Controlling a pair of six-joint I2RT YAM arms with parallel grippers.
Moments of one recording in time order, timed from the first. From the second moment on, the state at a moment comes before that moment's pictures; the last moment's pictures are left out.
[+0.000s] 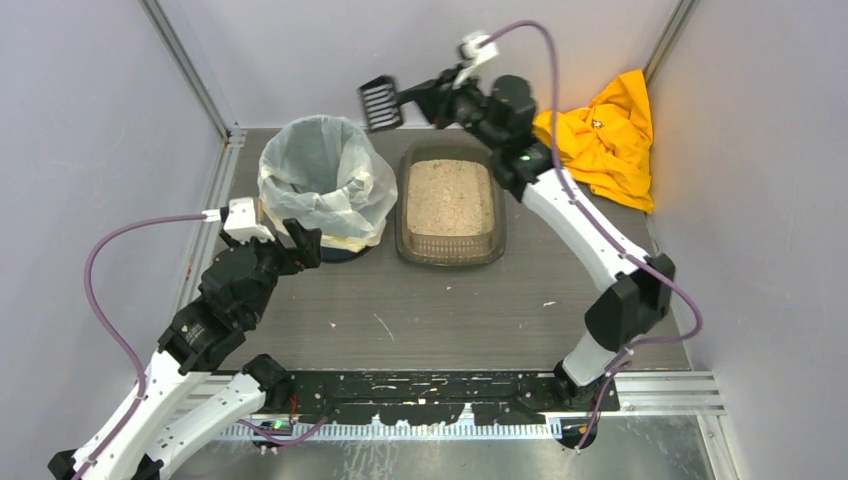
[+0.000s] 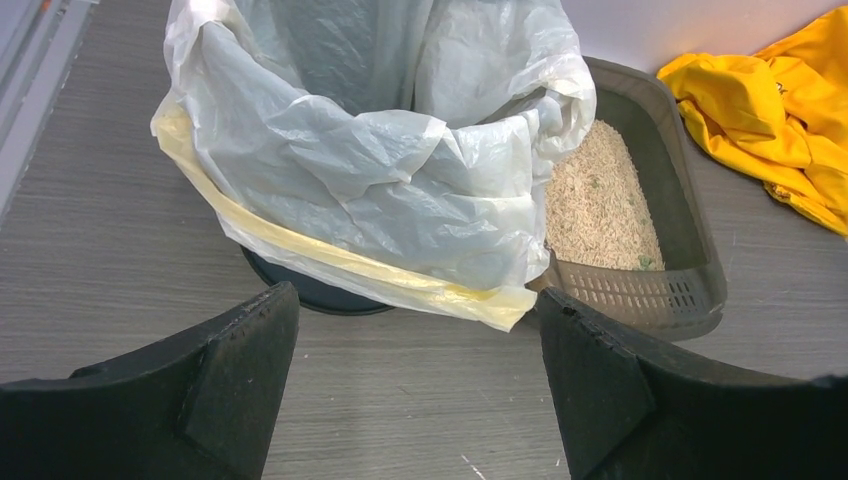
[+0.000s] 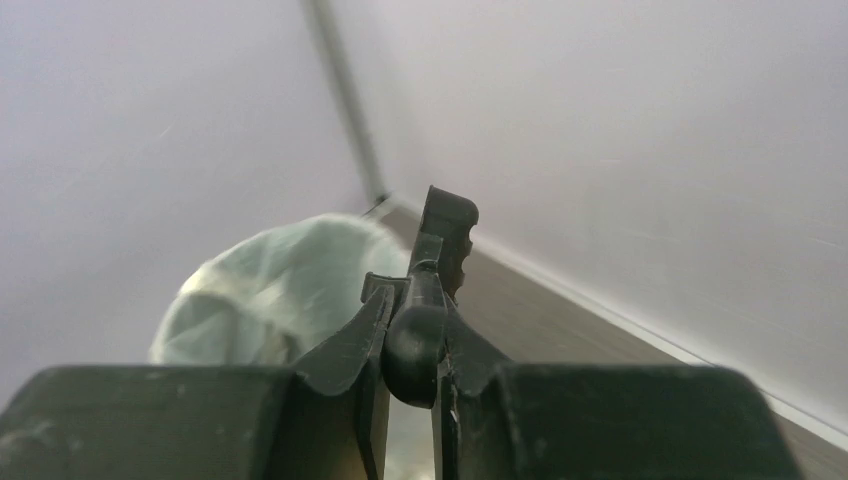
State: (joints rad) left arm -0.66 0.56 0.85 -0.51 -0.53 -0.39; right arm 0.59 1.68 1.72 0.09 -0.25 0.16
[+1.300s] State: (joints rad) left arm -0.66 0.68 0.83 -0.48 -0.50 -0.40; right arm 0.27 1.75 1.34 -0.03 0.00 0.30
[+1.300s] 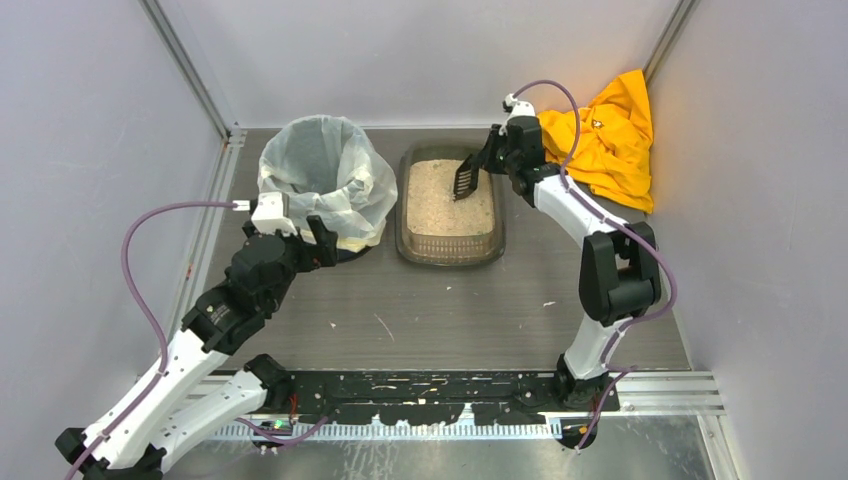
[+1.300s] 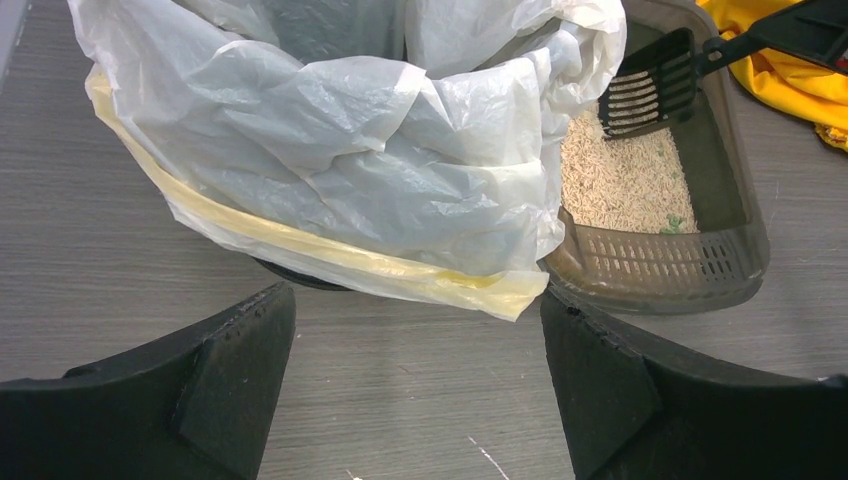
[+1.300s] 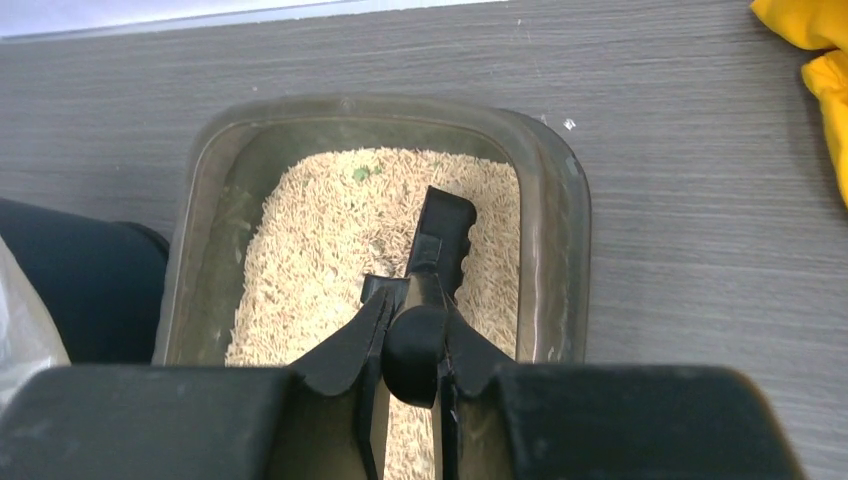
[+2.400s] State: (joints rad) left arm -0.66 0.80 0.81 -0.41 -0.44 -0.41; right arm 0.18 1.95 1.16 0.51 -0.44 0.77
